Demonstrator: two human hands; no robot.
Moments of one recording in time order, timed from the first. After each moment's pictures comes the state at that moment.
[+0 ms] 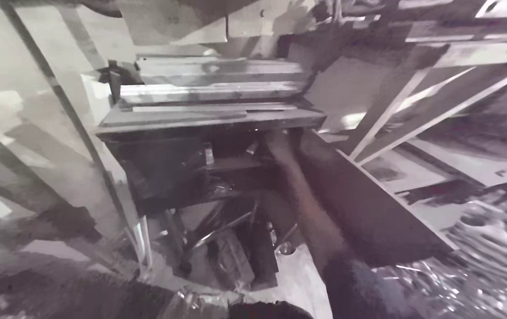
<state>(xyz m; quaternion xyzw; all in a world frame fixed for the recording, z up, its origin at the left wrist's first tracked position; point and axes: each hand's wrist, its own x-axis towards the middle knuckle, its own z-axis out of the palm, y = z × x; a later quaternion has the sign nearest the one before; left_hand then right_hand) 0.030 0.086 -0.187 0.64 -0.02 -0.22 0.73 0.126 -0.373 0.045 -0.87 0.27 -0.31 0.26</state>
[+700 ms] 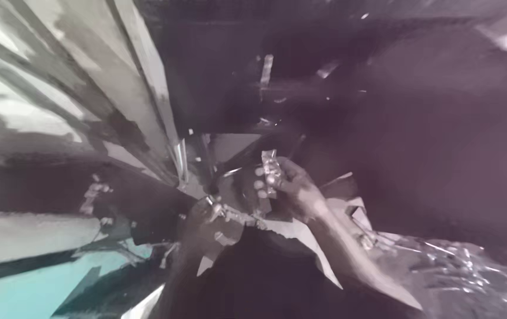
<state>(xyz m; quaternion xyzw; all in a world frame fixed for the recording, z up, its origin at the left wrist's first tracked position) 0.030 0.082 -0.121 0.53 0.00 -0.22 0.82 0.001 -0.184 -0.052 -0.51 0.04 0.00 0.86</state>
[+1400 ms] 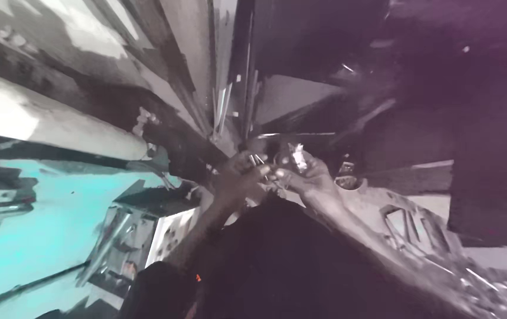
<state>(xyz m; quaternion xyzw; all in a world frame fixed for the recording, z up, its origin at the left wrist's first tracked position) -0.005 0.100 -0.085 0.61 -0.04 -0.16 0.78 -0.031 -0.099 -0.094 -0.62 -0.01 0.05 0.78</state>
